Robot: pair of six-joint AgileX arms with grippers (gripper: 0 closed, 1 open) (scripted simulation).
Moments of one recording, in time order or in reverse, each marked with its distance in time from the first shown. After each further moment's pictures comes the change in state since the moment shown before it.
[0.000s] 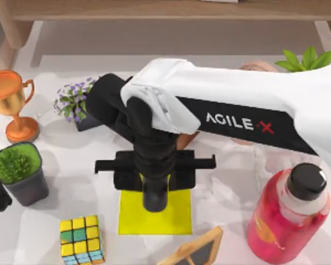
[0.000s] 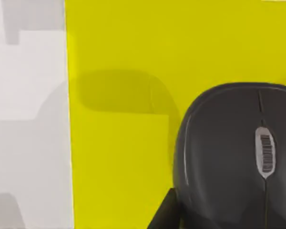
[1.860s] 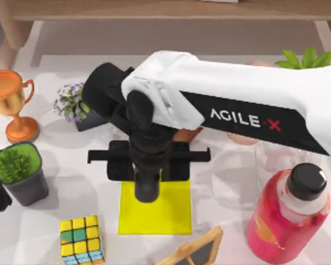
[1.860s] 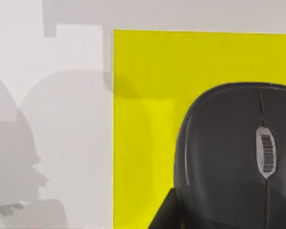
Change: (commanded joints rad) left arm 0.000 0.000 0.000 0.000 0.000 0.000; right arm -0.001 -0.023 0.012 0.037 0.004 0.000
